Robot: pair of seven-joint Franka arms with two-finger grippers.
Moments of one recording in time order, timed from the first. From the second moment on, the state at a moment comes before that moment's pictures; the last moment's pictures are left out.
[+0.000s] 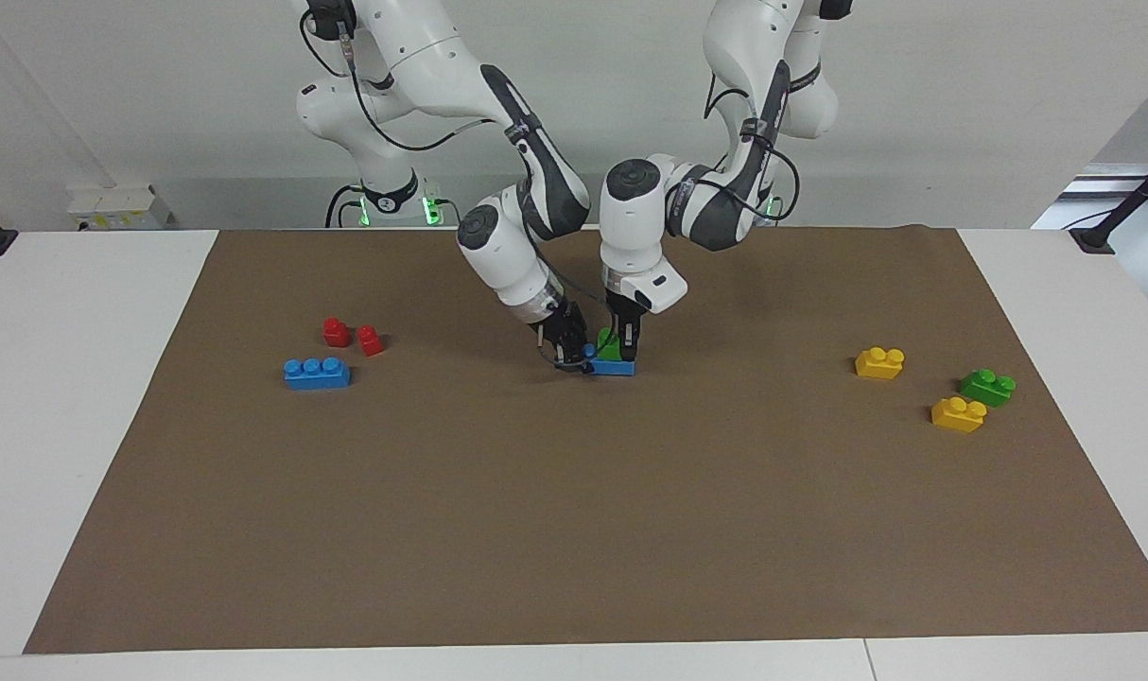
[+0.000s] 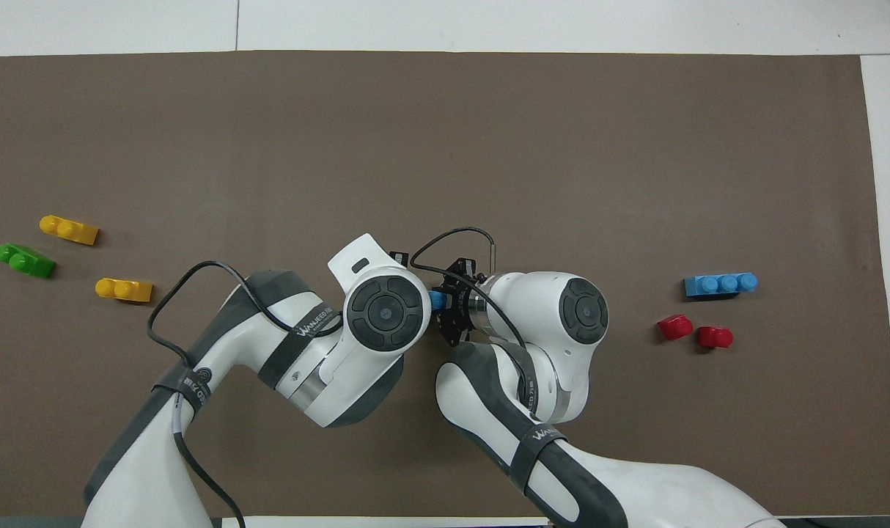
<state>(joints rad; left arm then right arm) -0.65 0.19 -0.05 -2.06 0.18 2.30 -2.18 0.56 0.31 0.10 -2.14 0.77 2.72 1.65</state>
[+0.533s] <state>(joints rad) -0.65 0.16 -0.05 -2.06 0.18 2.27 -2.14 0.56 0.31 0.10 -2.14 0.77 2.72 1.65</state>
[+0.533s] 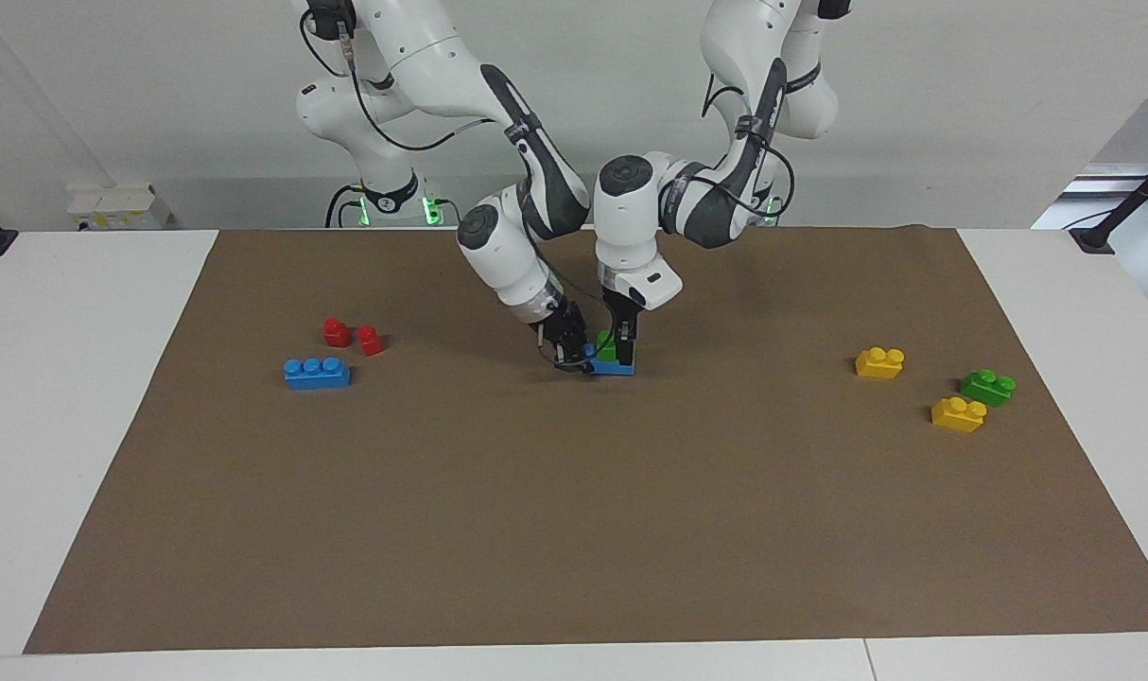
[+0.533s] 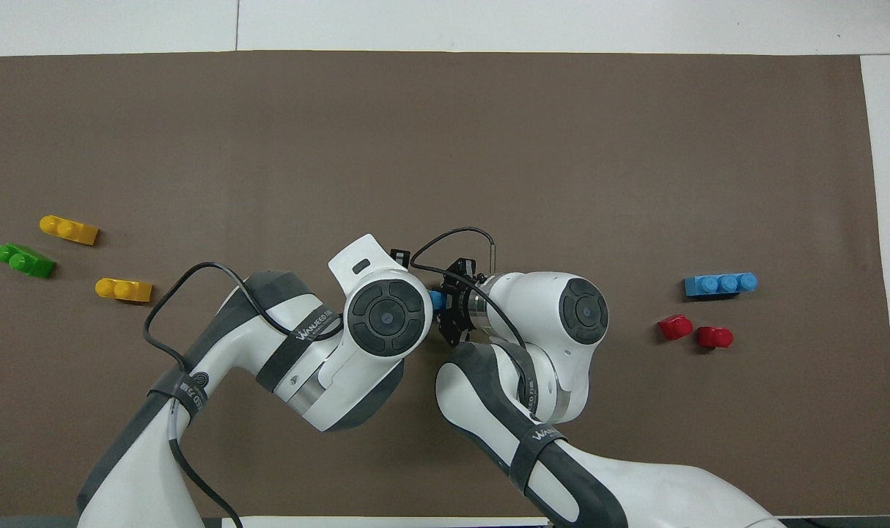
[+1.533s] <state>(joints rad) -0.29 0.01 -0.03 -1.96 0.18 2.07 -1.43 0.55 0.32 0.09 -2.15 0.78 2.72 1.65</state>
